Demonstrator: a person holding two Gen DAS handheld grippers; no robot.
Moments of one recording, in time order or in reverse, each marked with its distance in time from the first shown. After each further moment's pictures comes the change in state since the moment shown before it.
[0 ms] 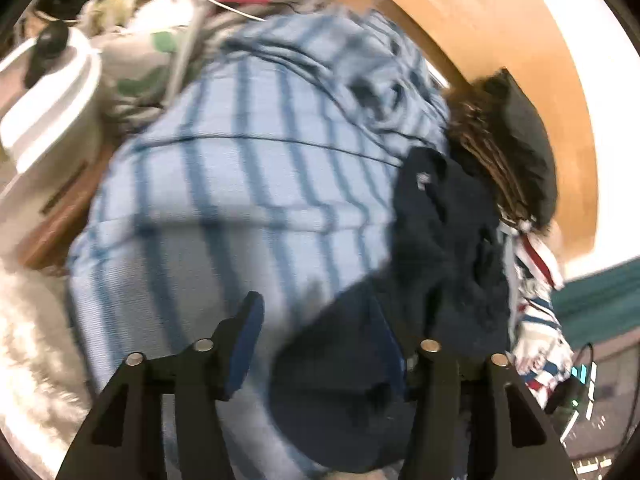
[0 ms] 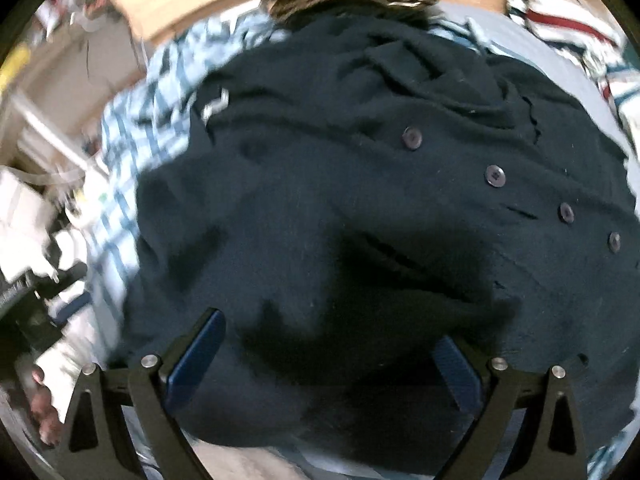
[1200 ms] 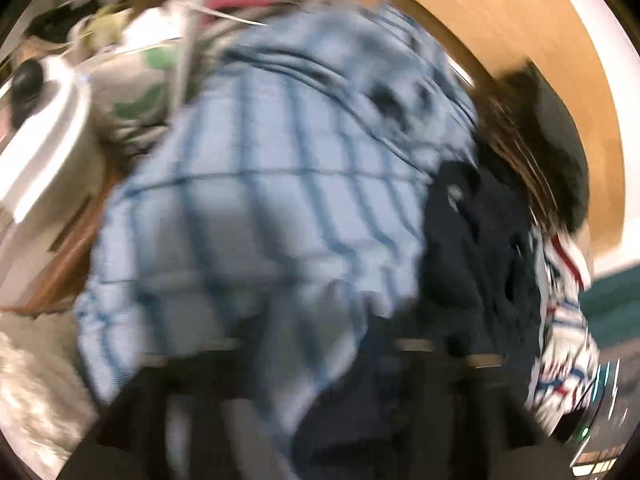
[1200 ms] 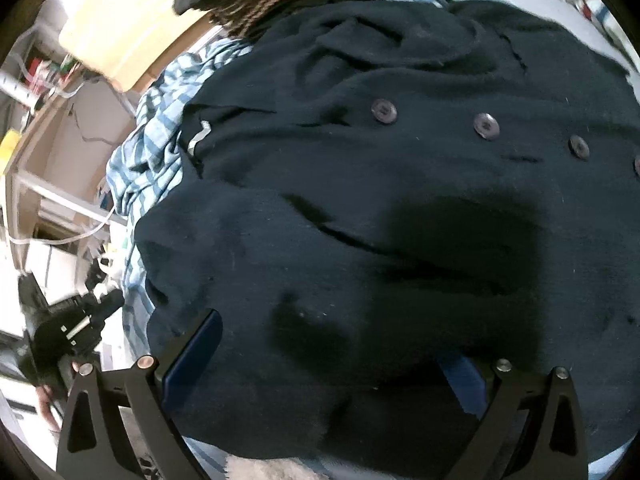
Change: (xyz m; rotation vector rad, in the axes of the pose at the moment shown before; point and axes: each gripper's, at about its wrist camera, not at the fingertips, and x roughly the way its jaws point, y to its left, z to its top) left arm 0.070 -0.031 0.051 0.073 0.006 0.094; right arm 0.118 0.090 0.019 0.116 0.016 0.093
